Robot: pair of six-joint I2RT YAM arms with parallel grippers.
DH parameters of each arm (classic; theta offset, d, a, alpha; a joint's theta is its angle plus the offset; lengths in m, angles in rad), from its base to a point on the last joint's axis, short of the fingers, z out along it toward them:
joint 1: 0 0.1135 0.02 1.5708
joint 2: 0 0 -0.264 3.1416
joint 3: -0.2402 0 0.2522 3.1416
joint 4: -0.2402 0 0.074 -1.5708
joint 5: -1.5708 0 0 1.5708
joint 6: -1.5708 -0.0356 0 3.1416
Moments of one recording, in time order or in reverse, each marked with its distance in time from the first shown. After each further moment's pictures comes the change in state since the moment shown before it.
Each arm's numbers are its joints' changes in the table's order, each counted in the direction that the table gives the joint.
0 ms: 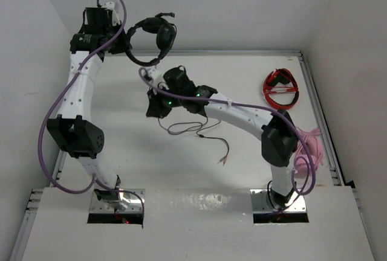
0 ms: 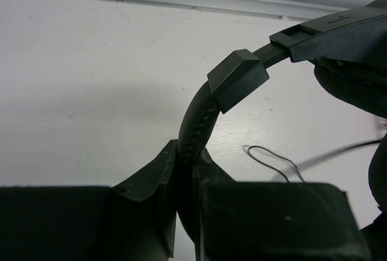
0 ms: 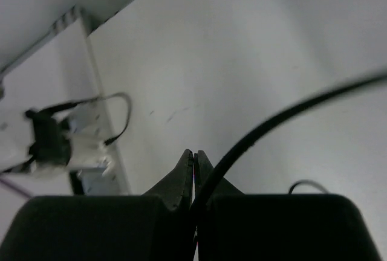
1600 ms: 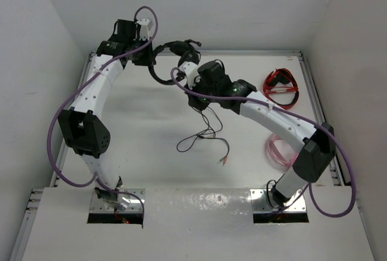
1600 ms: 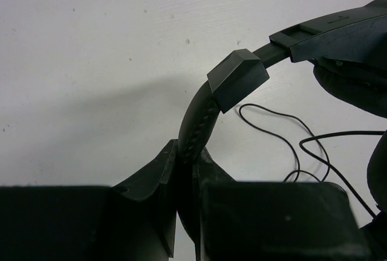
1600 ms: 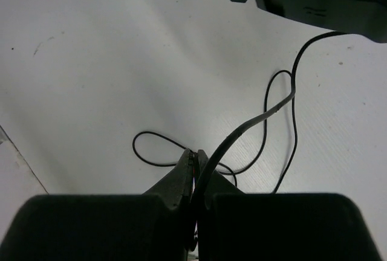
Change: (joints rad) left arm -0.159 -0.045 0.171 0.076 -0.056 -0.140; right arm -0.092 0.336 0.140 -0.386 -0.245 0.317
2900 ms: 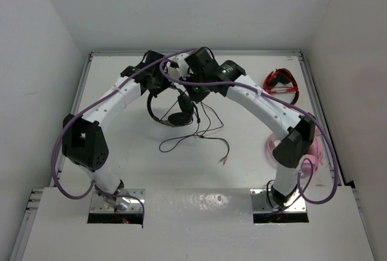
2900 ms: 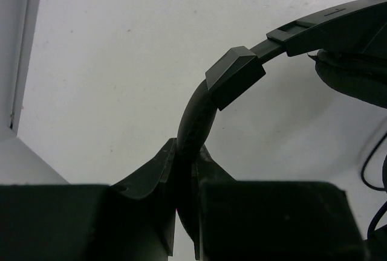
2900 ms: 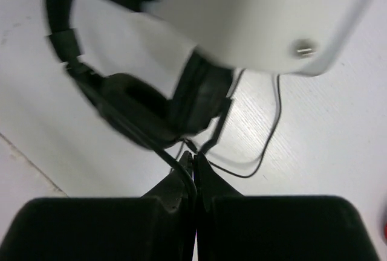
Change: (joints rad) left arm -0.224 0.135 0.411 0.083 0.230 -0.792; right arm 0.037 -0.241 -0.456 -0.409 -0.121 -0.043
